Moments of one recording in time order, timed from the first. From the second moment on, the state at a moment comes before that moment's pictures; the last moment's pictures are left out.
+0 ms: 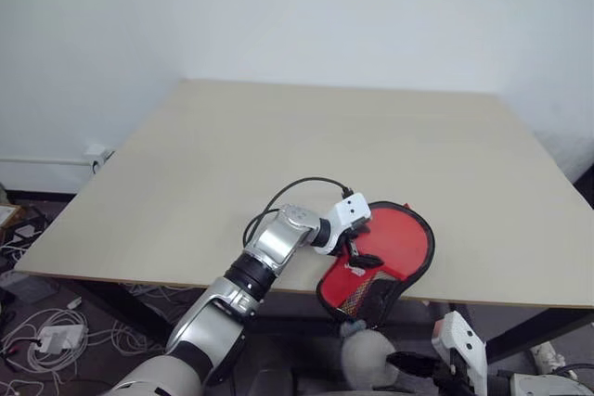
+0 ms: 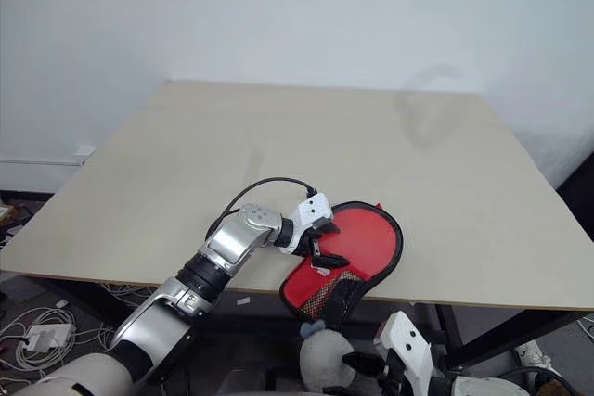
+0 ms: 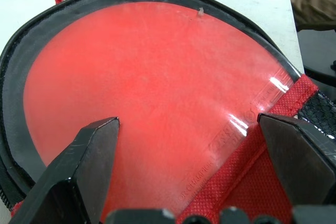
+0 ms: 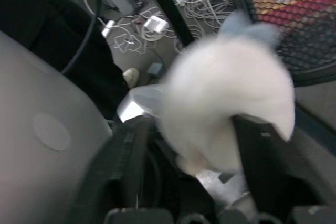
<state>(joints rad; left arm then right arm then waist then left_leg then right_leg) -0.67 0.15 -0.48 0.42 -0.04 0.50 -0.98 0.67 -0.74 -0.06 -0.98 0.71 0.84 0.67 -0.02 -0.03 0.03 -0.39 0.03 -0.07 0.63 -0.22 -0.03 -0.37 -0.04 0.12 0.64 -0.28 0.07</state>
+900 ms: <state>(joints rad) -0.85 0.31 -0.22 0.62 -0.18 0.46 -1.17 -0.07 -0.59 -0.23 -0.58 0.74 0.74 0.37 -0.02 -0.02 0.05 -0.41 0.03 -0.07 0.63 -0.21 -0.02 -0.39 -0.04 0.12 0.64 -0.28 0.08</state>
